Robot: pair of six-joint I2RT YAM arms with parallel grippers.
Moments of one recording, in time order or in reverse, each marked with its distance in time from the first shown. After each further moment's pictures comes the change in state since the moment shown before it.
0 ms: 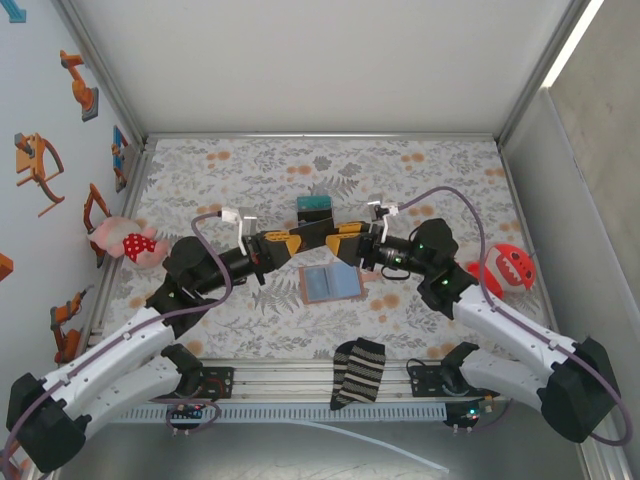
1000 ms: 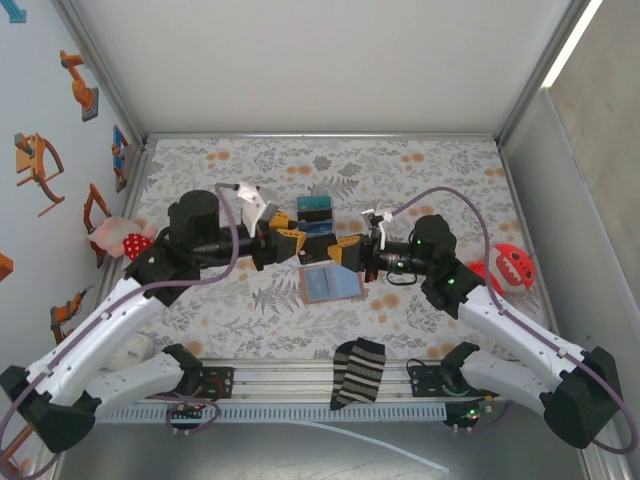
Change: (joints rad) left arm 0.009 0.200 0.518 -0.780 0.024 0.470; right arm -0.003 -0.041 0.044 -0.263 -0.087 -0.133
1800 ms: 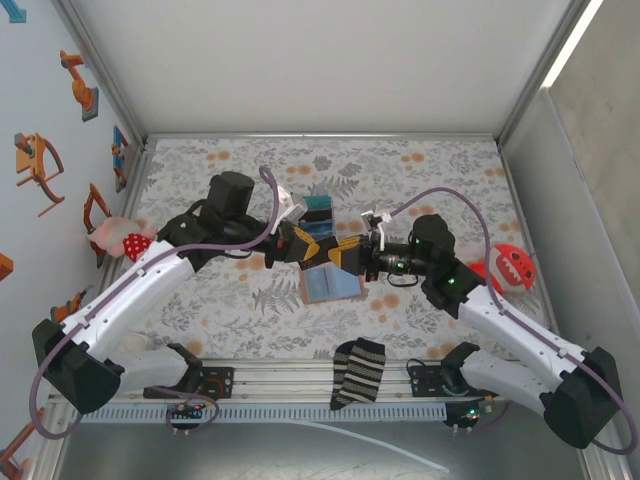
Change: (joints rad) left arm 0.049 0.204 0.097 -0.185 0.285 0.129; right arm -0.002 -0.002 0.007 -0.057 0.010 -0.016
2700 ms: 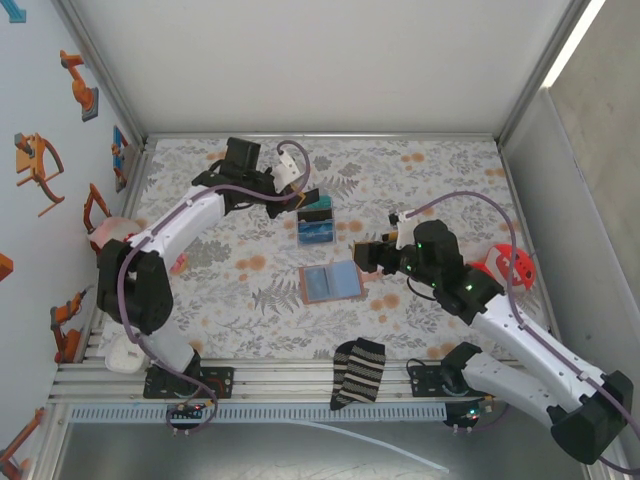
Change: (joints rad) left arm 0.221 0.496 0.235 0.099 -0.220 0.523; right arm 0.001 -0.105 0.056 -0.489 0.646 -0.090
